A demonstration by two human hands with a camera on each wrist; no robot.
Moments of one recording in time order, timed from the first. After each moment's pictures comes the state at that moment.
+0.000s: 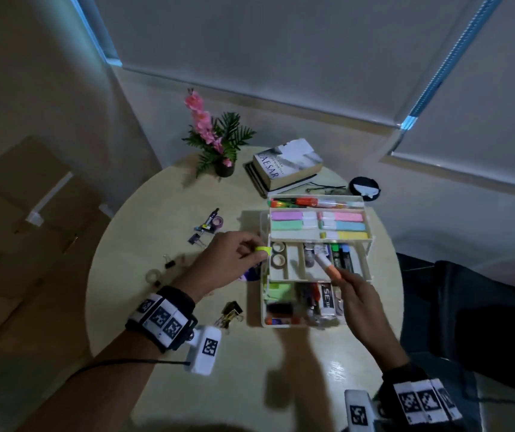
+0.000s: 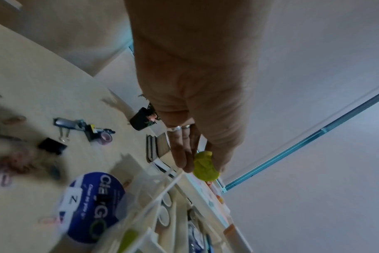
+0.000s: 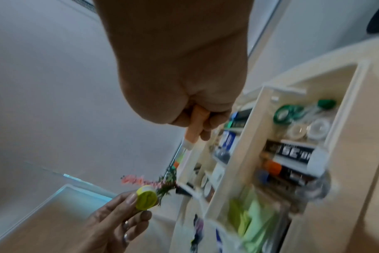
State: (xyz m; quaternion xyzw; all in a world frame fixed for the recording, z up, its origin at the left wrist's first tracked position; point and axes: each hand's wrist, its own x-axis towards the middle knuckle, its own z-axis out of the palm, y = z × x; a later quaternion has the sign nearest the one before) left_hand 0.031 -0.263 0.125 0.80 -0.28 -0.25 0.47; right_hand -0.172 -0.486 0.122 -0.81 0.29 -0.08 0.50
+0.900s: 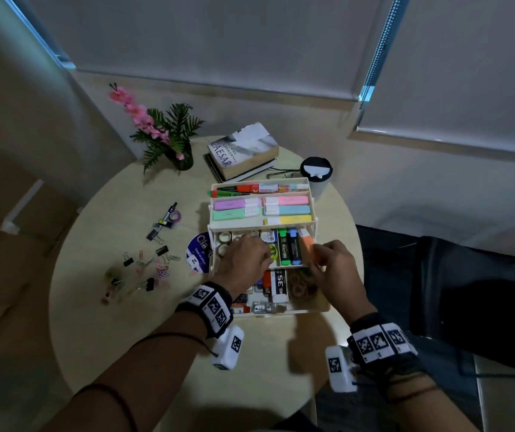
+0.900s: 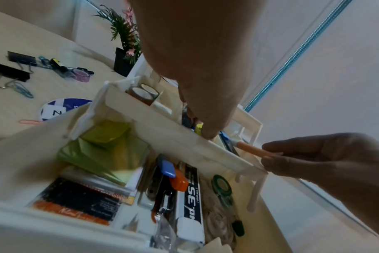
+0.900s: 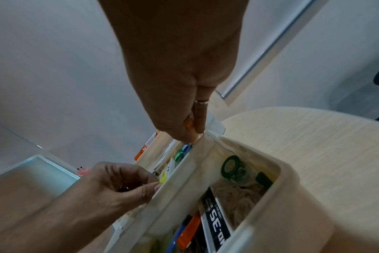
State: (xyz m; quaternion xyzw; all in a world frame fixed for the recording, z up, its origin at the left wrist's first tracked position) left_hand -0.045 -0.424 0.069 0.90 -0.40 -0.10 0.14; right_hand -0.185 -0.614 0.051 -0.91 0.21 -0.08 0.34
